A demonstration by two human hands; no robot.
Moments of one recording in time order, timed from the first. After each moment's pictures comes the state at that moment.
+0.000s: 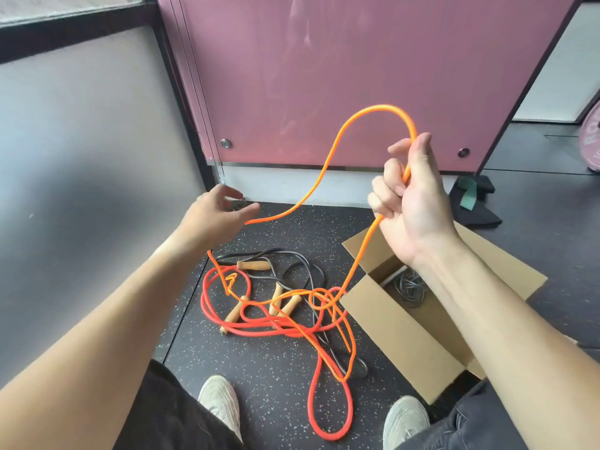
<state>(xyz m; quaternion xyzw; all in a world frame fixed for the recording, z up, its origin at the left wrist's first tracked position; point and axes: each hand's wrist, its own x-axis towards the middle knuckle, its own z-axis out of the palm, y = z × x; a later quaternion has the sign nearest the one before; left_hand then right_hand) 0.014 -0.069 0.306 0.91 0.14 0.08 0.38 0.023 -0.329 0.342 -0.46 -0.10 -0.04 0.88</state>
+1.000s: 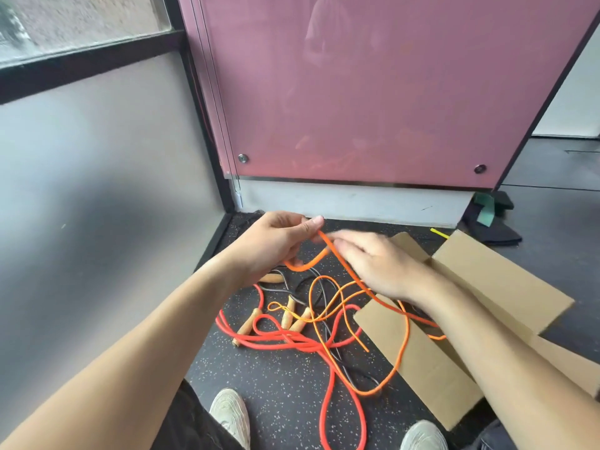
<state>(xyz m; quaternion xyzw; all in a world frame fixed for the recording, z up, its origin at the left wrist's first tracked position) -0.006 -0.120 0.321 0.77 -0.02 -0.07 0.64 0.009 -0.319 0.318 -0.90 -0.24 0.08 0.35</state>
